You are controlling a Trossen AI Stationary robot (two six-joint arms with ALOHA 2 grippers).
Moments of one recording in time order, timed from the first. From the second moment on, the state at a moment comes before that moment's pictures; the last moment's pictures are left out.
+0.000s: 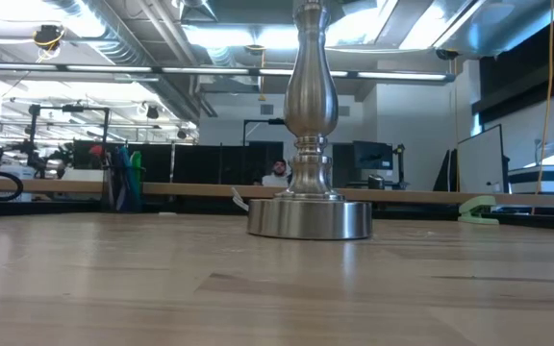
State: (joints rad) left arm -0.26 1.45 1.30 0.14 -0.49 0.06; right arm 0.09 1.35 1.13 0.39 -0.18 0.05
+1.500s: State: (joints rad) left arm -0.27 1.48 1.30 0.17 -0.48 0.01; right arm 0.08 1.28 1.19 0.27 -0.21 -0.01
